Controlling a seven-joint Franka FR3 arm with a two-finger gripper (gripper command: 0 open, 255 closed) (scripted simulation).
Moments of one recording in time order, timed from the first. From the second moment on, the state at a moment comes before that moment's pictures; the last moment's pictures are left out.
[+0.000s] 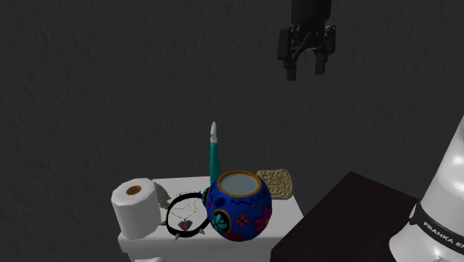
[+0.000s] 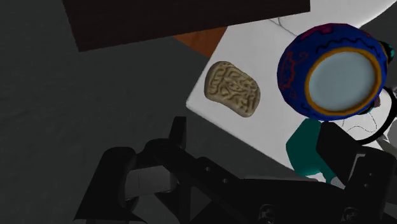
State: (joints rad) arm 0.00 -0.70 0.24 -2.39 0.09 1.64 0.38
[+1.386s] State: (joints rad) arm -0.08 0.04 0.69 -2.10 0.02 2.00 1.38
